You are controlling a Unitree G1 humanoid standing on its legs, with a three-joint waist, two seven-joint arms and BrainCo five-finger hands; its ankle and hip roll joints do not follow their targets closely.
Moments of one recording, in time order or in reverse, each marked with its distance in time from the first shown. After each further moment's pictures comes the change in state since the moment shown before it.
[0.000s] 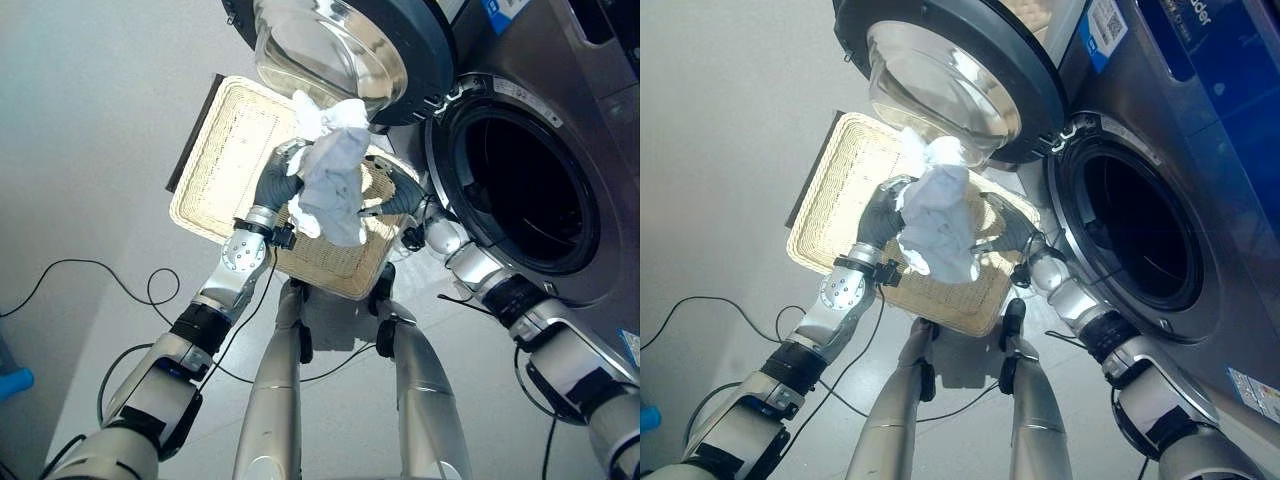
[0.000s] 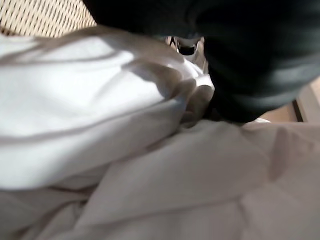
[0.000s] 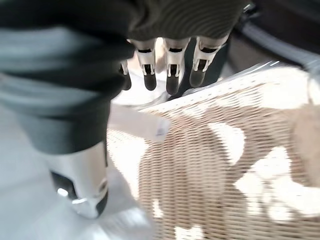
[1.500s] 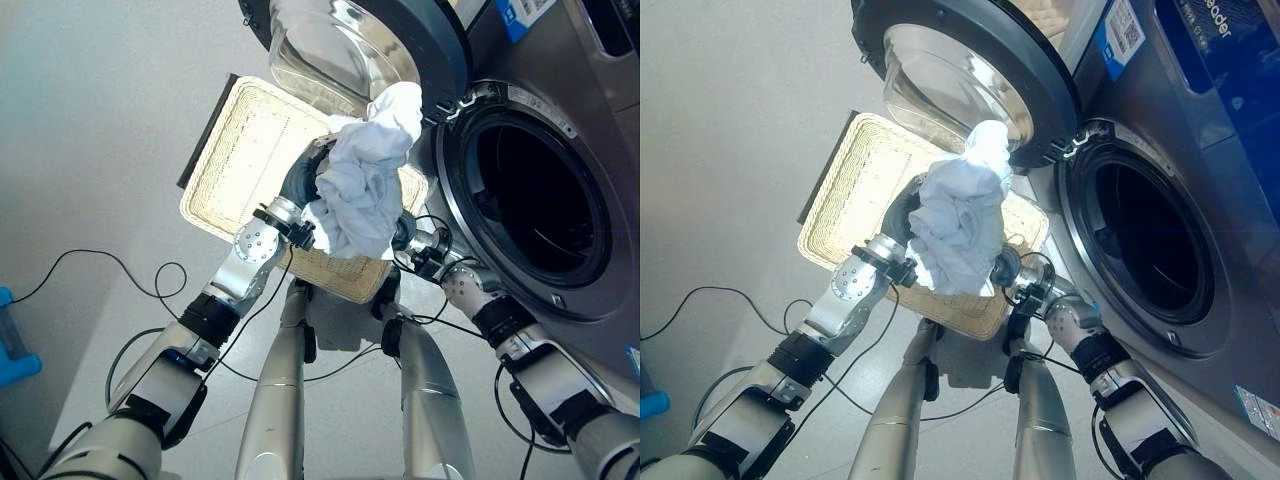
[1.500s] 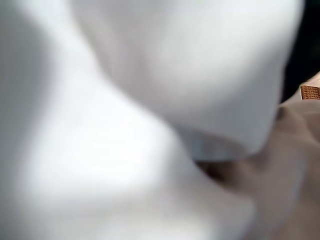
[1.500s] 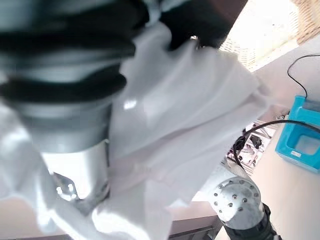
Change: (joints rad) left arm -0.058 0.004 -0.045 -0.080 -0.056 0.007 -0.154; right arm 0.147 0.067 -0.175 -0.005 1.041 0.068 1.106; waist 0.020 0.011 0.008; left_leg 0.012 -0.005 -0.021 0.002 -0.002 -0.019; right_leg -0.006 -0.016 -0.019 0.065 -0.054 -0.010
